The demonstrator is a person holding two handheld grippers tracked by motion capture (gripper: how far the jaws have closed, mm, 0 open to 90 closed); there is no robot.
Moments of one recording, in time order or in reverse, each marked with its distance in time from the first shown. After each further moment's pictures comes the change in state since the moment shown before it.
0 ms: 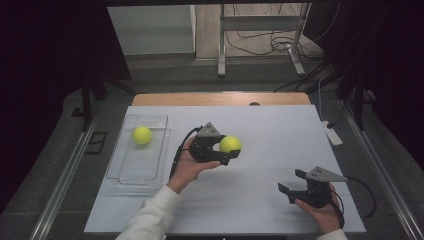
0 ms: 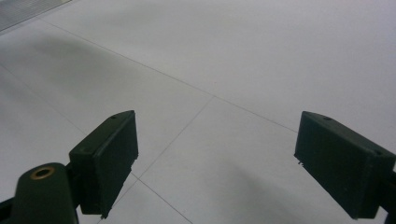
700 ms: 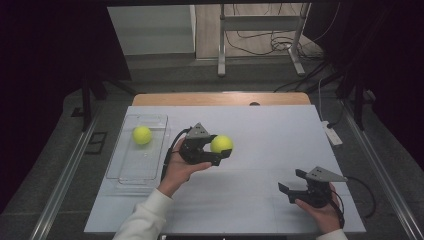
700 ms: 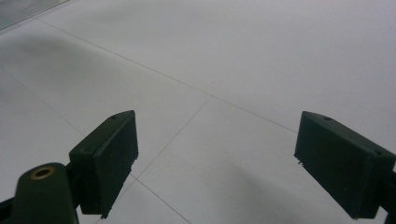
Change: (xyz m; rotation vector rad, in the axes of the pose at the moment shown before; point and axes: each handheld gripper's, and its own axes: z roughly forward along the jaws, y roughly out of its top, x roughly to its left) left arm 0.003 -0.009 -0.024 -0.022 0.034 -0.012; right arm 0.000 0.000 0.000 0.001 -0.006 0.003
